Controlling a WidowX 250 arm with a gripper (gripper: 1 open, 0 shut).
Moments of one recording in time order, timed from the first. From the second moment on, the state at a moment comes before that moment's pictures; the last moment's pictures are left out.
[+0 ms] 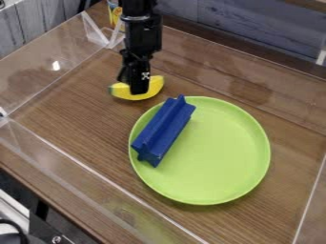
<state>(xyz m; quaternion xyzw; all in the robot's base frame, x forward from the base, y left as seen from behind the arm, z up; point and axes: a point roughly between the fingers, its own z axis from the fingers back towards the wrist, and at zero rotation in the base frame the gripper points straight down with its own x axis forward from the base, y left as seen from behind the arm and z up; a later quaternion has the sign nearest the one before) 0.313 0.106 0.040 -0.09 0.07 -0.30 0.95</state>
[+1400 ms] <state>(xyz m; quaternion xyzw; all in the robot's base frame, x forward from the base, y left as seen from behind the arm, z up) 0.283 0.016 0.085 -0.07 0.04 -0.28 0.96</state>
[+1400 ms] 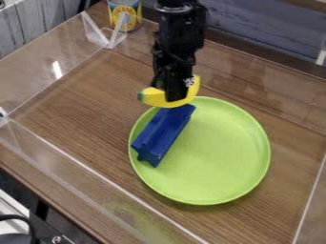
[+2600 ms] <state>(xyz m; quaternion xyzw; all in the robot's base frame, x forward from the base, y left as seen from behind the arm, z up) 0.255 -0.034 0.057 -0.05 0.01 -0.29 0.96</state>
